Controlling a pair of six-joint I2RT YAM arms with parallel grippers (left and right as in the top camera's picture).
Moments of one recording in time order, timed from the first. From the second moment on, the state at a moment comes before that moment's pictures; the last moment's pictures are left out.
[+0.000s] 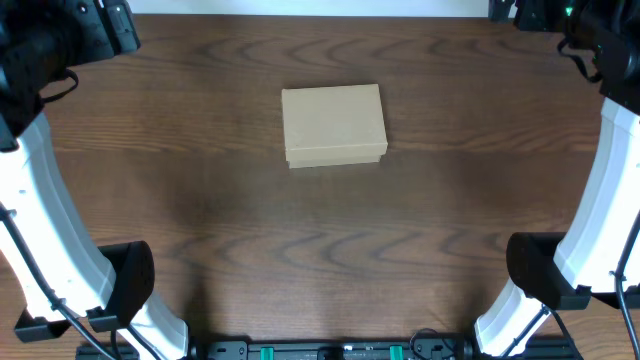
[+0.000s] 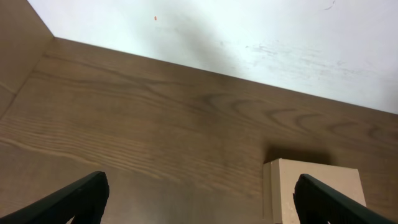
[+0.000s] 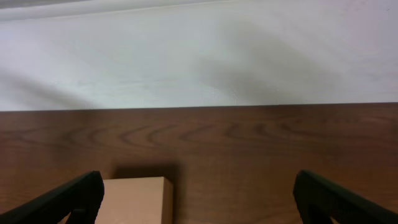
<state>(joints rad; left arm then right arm) 0.11 1.88 2.83 -1.64 0.05 -0.12 0.02 1.93 2.81 -1.43 -0.09 0.12</state>
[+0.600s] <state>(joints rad) 0.11 1.88 2.83 -1.64 0.05 -0.12 0.02 1.26 1.97 -1.02 -0.07 0.12</state>
